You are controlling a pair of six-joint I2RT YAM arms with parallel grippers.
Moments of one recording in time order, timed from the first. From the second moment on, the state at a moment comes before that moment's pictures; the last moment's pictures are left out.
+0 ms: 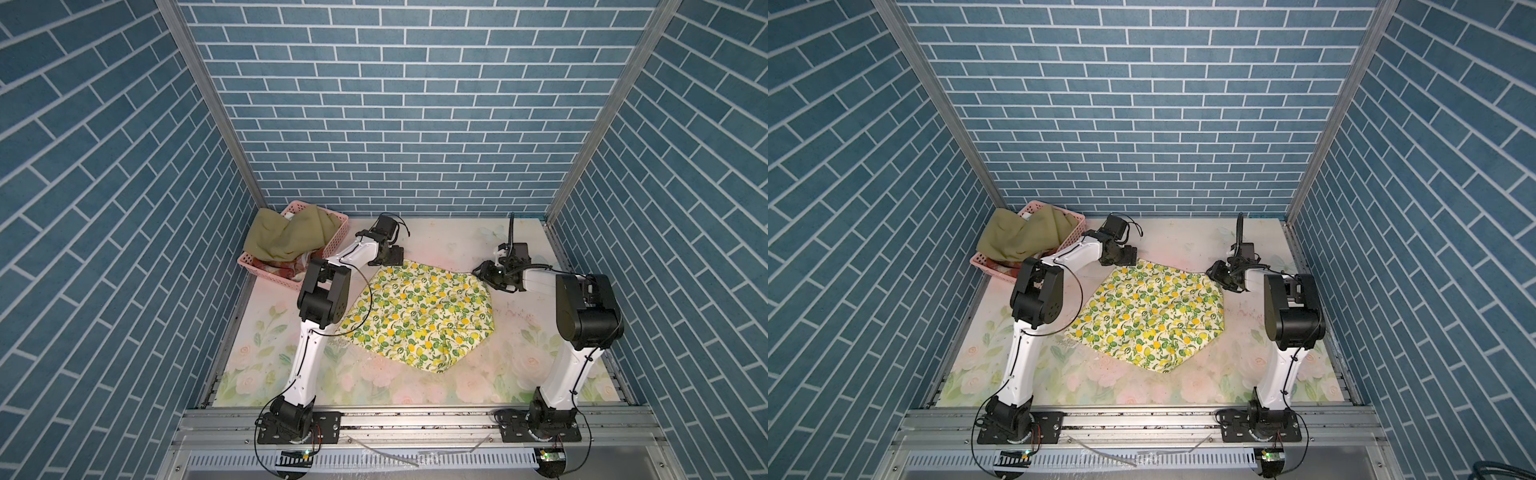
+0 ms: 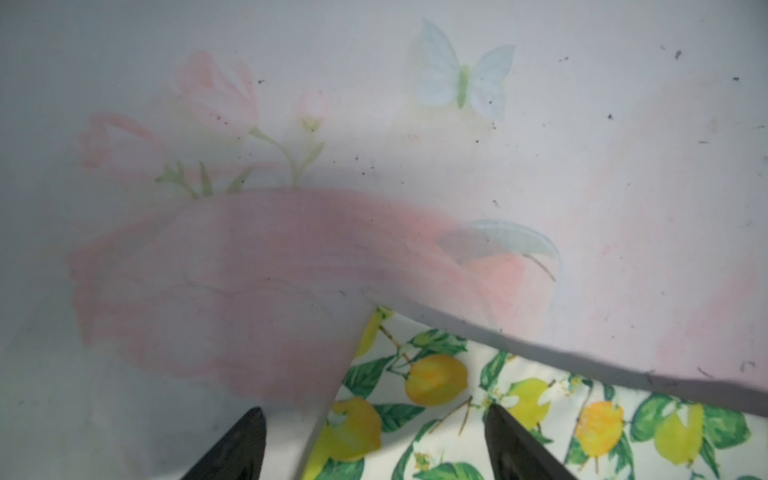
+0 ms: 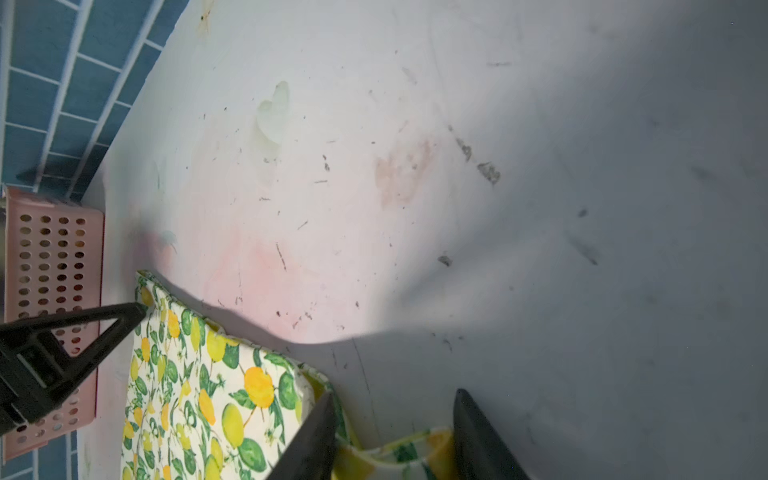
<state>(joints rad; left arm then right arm) -0.41 2.38 1.94 -0.63 0.03 -0.34 0.11 1.92 1.07 -0.05 -0.42 0.49</state>
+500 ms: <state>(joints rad) -0.38 2.42 1.99 -0.61 0.12 -0.37 0.12 1.92 1.07 -0.05 -0.41 0.48</state>
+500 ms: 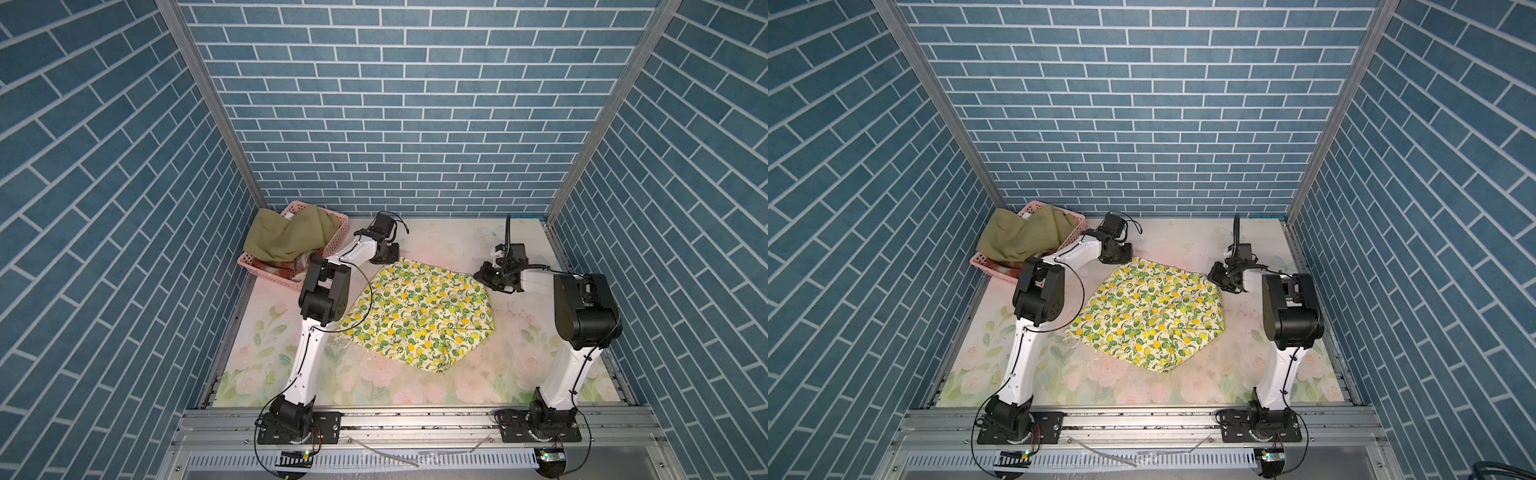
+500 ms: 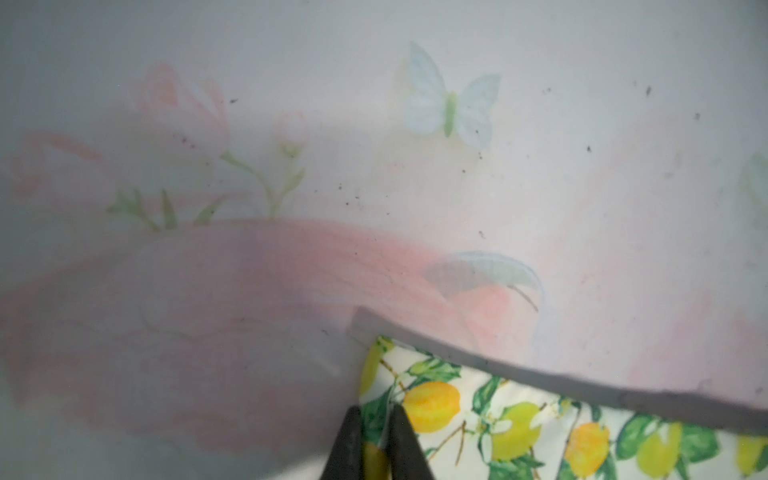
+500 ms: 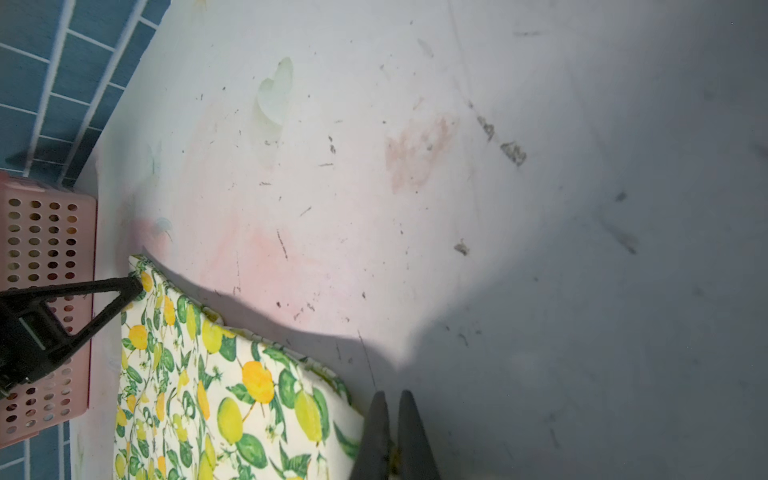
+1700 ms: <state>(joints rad) -0.35 1.57 1.44 -0.01 0.24 -0.24 0.18 1.22 1.29 -0.01 -0.40 0.06</state>
